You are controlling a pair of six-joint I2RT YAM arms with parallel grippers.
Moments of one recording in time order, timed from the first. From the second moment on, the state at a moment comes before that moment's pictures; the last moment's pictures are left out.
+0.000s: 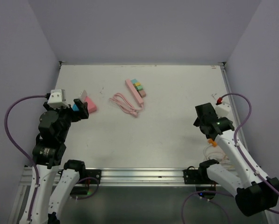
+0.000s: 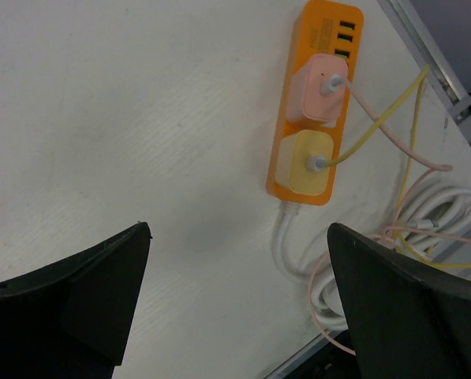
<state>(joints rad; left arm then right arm) -0.13 0.52 0.87 -0.50 -0.11 -0.20 0.34 0.93 0.83 -0.99 0.70 0.79</state>
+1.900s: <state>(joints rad) -0.14 0.52 0.62 -0.35 -0.08 -0.20 -0.17 1.15 0.52 -0.54 0.30 0.72</state>
